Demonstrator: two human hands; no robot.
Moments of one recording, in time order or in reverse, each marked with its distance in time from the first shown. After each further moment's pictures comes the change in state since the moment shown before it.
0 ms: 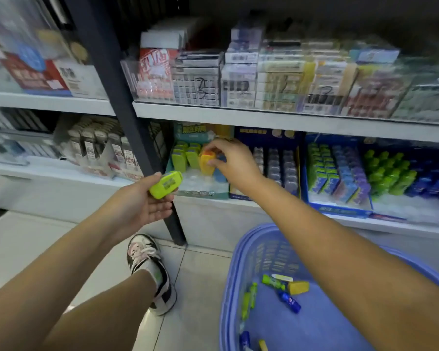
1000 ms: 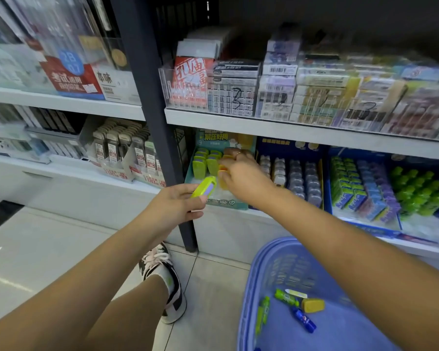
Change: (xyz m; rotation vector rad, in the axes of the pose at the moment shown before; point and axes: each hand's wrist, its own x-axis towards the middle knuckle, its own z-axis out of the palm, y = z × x) left_hand 0.011 -0.011 0.003 0.183 -0.026 0.209; right_hand 0.011 -0.016 0.023 -0.426 -0.153 -0.006
